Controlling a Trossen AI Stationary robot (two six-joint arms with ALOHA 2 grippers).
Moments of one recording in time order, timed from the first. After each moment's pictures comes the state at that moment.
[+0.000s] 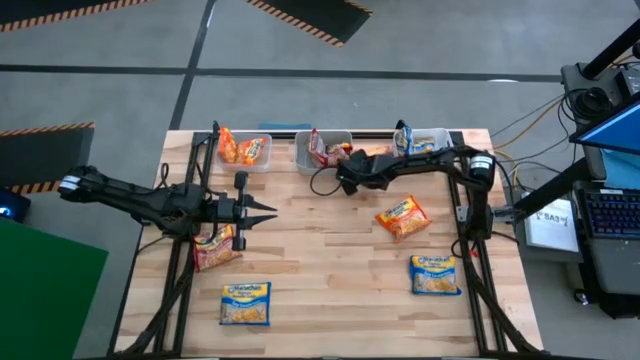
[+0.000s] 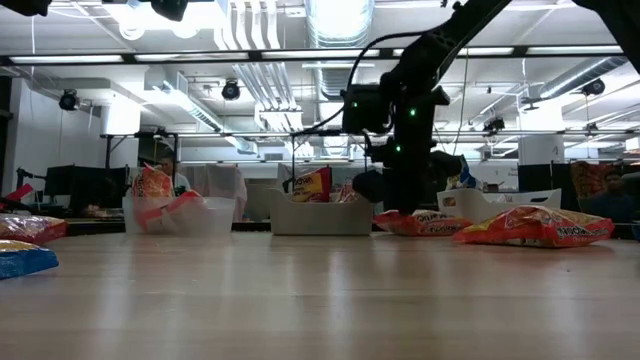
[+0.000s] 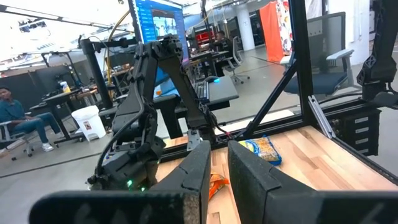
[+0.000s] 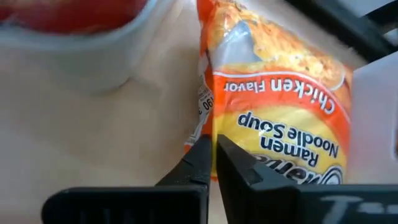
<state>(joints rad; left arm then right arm) -0.20 0.78 0.53 0.31 -0.18 0.26 -0.31 1.92 1.24 -0.67 0.53 0.70</state>
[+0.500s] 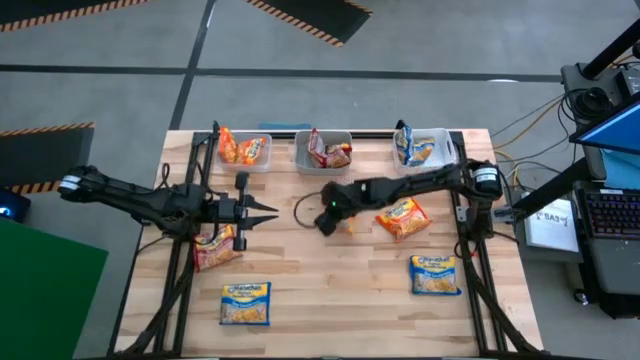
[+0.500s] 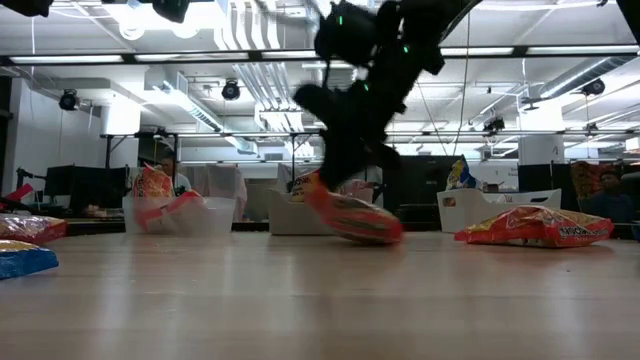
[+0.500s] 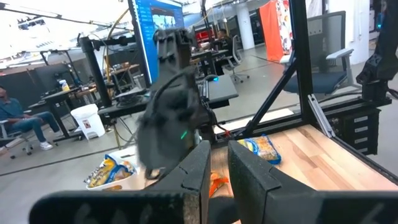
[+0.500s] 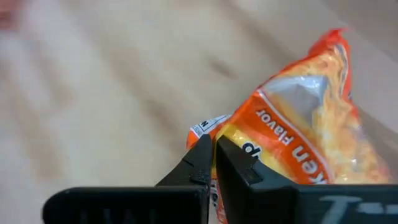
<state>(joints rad) -0.20 0.80 0.53 0.31 -0.18 0.25 -0.06 1.88 1.29 -0.35 0.05 0.64</state>
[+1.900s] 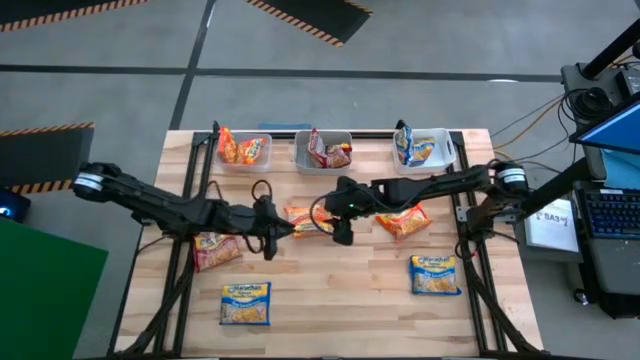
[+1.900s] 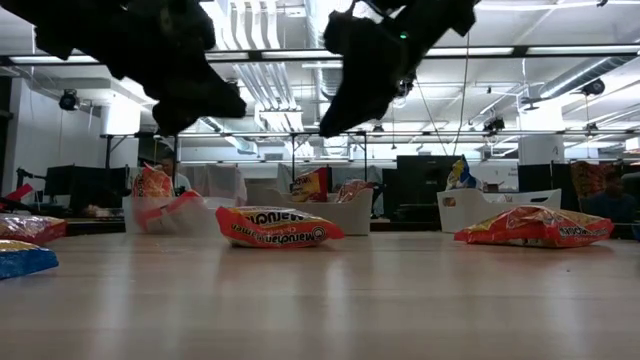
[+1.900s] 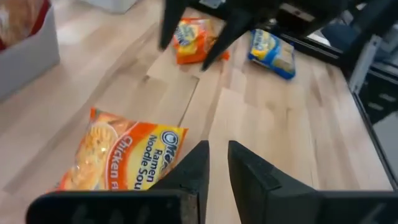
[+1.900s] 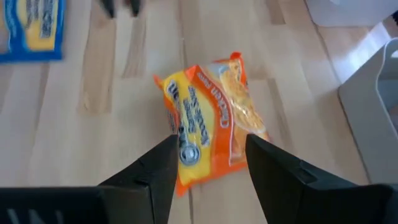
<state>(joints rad) -0.19 1.16 0.53 0.17 -0.26 -0.47 0.00 1.68 1.21 -0.29 0.05 0.03</state>
